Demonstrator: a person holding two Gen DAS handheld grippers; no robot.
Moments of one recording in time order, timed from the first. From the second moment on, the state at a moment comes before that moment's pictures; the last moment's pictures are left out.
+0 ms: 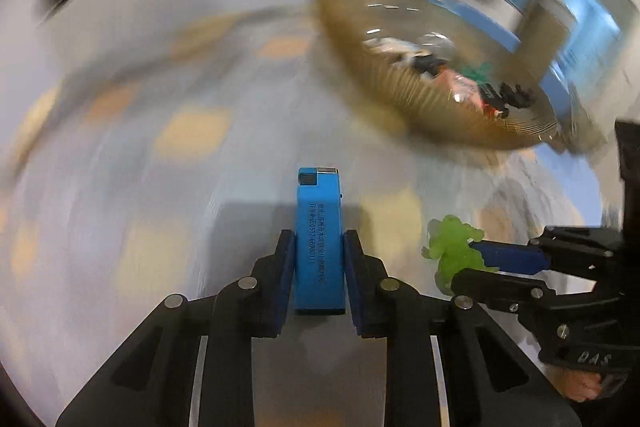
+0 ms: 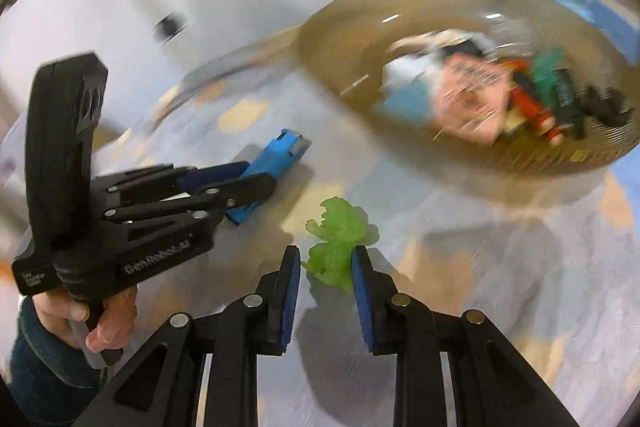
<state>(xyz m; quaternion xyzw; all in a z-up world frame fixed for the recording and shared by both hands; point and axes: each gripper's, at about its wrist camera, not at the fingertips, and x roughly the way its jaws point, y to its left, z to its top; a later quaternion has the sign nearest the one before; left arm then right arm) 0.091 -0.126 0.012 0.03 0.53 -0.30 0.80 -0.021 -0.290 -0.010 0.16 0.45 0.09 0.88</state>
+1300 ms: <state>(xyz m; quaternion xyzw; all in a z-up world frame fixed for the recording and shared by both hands) -0.035 -0.058 0.024 0.02 0.49 -0.08 0.87 -0.086 -0.217 -0.019 0.02 0.44 0.06 0.90</state>
